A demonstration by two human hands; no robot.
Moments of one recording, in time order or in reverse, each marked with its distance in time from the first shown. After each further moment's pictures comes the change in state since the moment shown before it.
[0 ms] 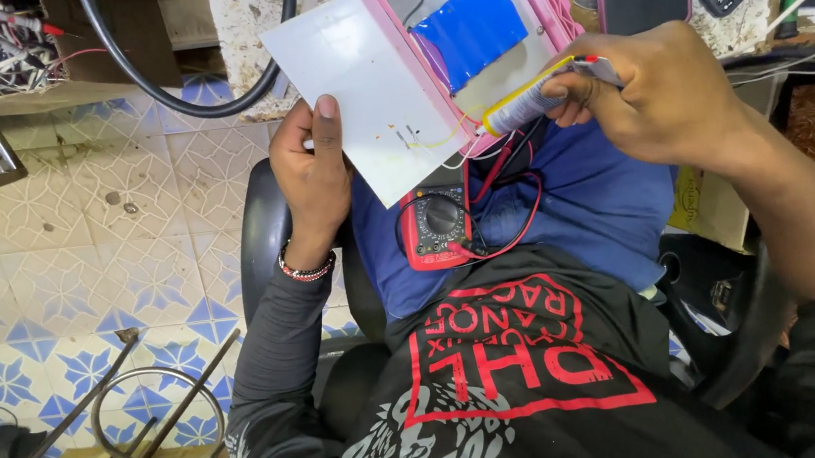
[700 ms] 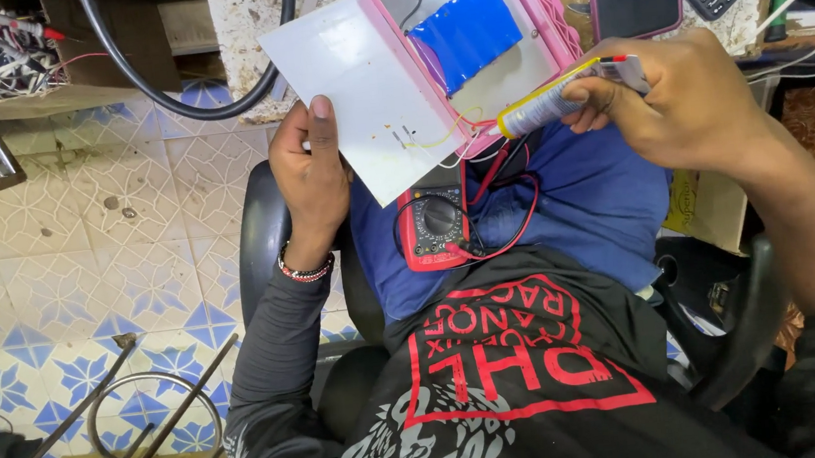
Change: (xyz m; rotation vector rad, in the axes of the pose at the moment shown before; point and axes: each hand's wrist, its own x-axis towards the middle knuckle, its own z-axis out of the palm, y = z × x) left_hand -0.001 0.008 0.003 -0.081 -0.012 -0.032; right_hand -0.014 -0.003 -0.010 0.053 0.022 0.046
